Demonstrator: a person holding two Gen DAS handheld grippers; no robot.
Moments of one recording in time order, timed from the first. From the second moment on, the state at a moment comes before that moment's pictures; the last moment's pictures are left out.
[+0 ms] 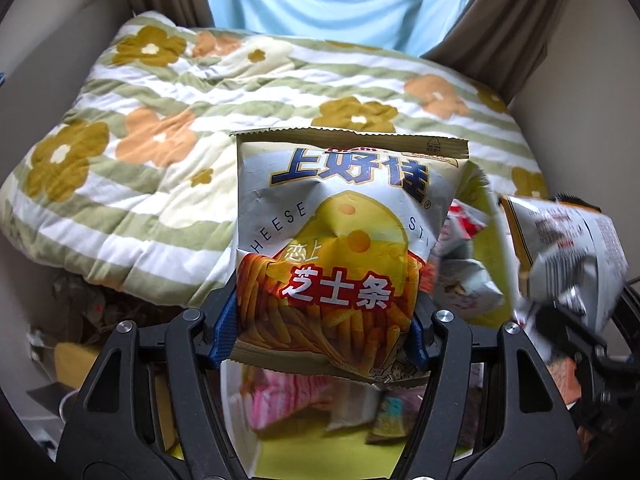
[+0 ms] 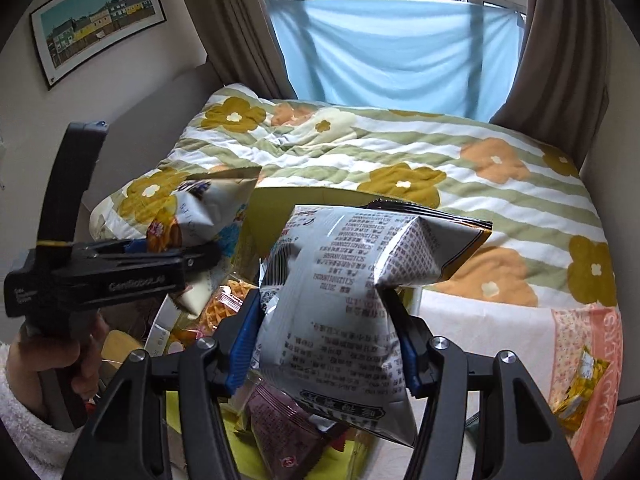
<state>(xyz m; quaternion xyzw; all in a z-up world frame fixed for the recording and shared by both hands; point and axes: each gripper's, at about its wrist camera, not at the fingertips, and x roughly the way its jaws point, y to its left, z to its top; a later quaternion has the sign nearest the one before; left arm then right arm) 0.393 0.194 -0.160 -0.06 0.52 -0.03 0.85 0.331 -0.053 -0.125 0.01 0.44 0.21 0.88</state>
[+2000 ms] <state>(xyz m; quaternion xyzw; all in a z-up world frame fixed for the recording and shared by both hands) 0.290 0.089 -0.114 -0.03 0.45 -0.15 0.88 0.241 -0.179 -0.099 0.05 0.39 0.05 0.92</state>
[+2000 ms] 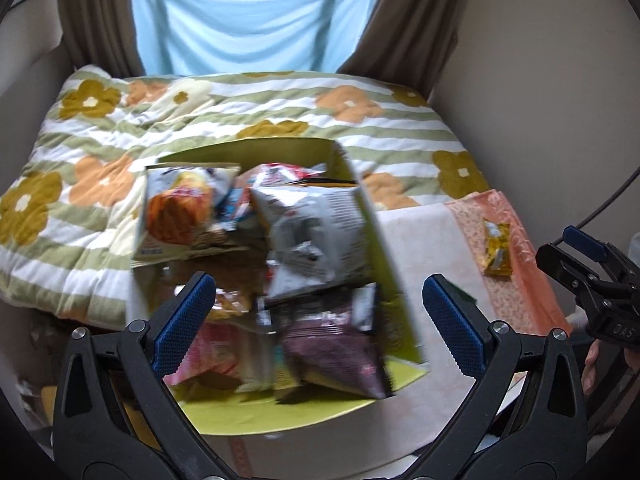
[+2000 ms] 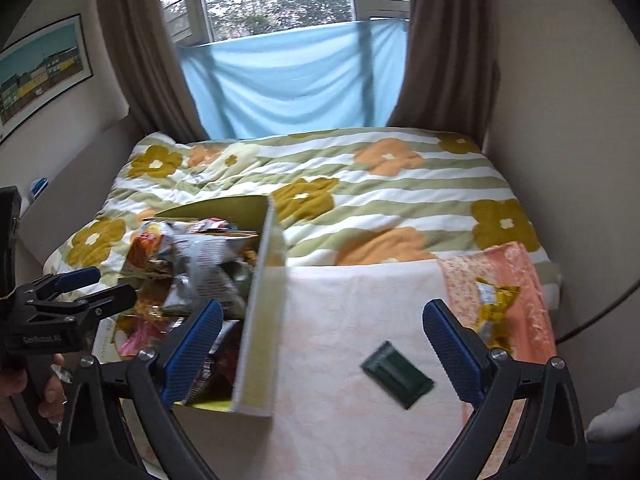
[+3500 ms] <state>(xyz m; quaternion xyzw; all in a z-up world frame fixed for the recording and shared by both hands) 0.298 -0.194 -0.337 -0.05 0.61 0.07 0.79 0.337 -0.375 -0.300 0.04 0.57 0.08 0.82</state>
